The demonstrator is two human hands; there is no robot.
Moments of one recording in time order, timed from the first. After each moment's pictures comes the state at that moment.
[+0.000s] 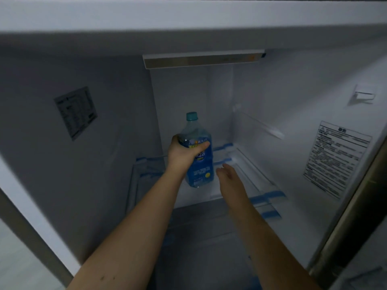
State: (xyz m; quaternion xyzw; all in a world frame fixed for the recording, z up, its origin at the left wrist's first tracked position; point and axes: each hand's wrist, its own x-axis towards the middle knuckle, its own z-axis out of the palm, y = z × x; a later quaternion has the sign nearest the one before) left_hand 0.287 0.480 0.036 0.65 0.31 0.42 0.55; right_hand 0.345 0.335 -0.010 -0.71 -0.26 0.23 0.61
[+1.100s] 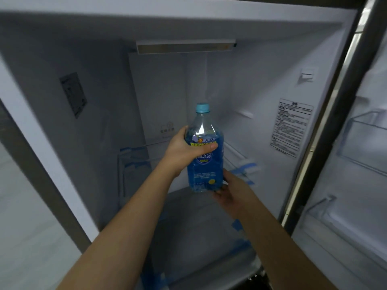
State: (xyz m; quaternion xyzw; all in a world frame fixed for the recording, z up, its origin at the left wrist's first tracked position) left_hand 0.223 0.388 0.056 0.73 0.14 0.29 0.61; right_hand 0.279 0.243 -0.007 -0.43 -0.03 0.40 0.81
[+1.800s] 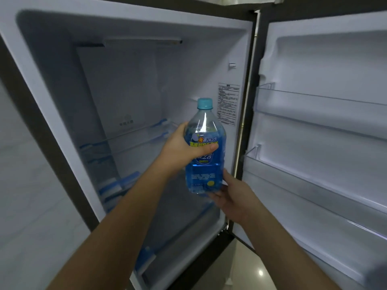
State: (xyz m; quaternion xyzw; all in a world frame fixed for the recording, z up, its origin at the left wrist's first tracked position) left_hand 0.151 0.281 0.058 0.77 0.00 0.19 0.61; right_hand 0.157 0.116 -0.001 -0.41 0.03 0.31 0.86
